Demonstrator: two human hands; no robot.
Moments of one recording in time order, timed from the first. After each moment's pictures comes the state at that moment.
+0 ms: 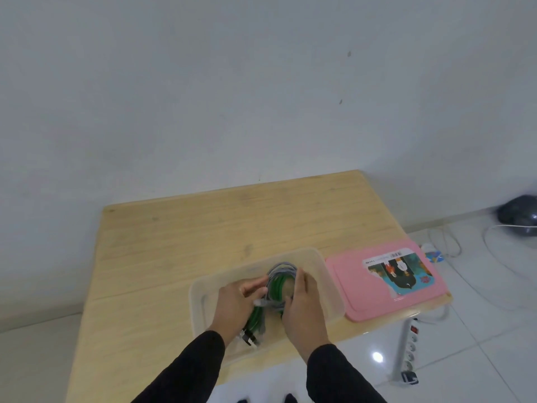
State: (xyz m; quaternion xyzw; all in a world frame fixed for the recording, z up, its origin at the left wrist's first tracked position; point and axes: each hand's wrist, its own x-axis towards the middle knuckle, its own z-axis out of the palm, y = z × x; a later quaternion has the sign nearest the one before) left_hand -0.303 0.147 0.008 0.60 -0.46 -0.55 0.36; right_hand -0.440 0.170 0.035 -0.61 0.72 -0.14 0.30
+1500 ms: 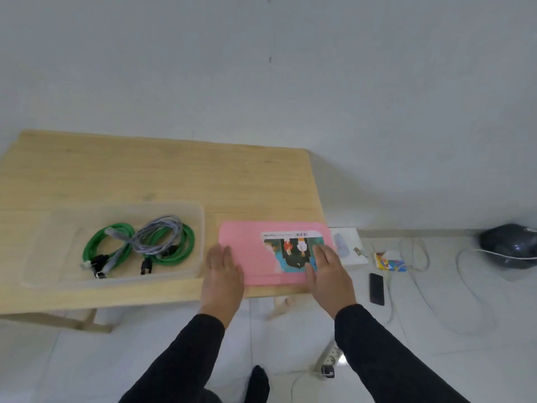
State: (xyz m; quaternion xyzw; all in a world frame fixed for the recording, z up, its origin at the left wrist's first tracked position) left_hand -0.569 0.178 -0.014 0.78 -0.57 -0.20 0.17; right_hand -0.779 0.135 0.000 -0.76 0.63 -0.10 0.11
